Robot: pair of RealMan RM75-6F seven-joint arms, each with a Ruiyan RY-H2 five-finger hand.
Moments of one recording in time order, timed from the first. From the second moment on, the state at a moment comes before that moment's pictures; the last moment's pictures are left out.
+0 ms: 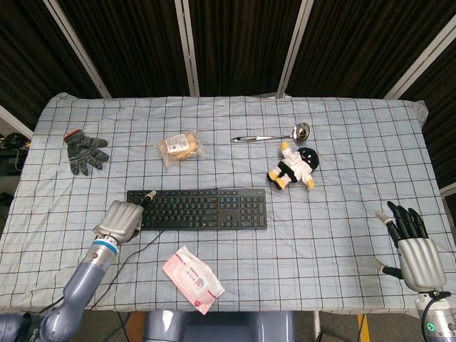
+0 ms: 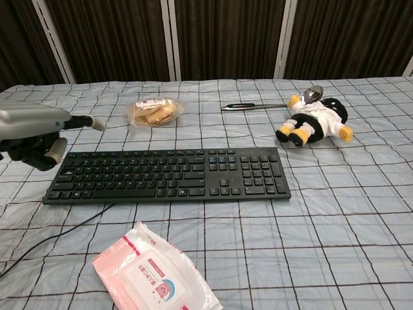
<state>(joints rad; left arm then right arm) -0.66 -1.33 -0.20 -2.01 0.62 1.10 1.05 0.08 -1.16 0.04 -1.56 -1.60 1.54 0.00</state>
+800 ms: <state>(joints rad) -1.00 -1.56 -0.19 -1.81 0.21 1.17 1.21 0.08 -1.16 0.04 -1.57 -1.59 1.53 0.03</state>
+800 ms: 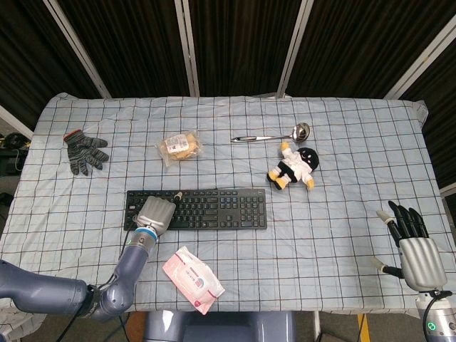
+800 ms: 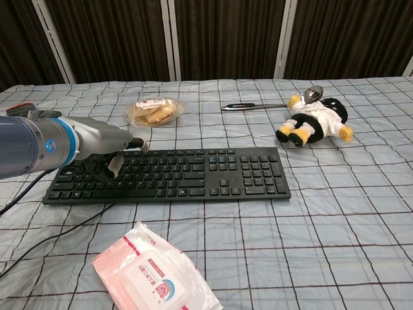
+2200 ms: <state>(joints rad) -1.08 -1.59 -0.10 -1.79 0.16 1.17 1.14 0.08 -1.16 0.04 -1.57 -1.59 1.53 0.03</state>
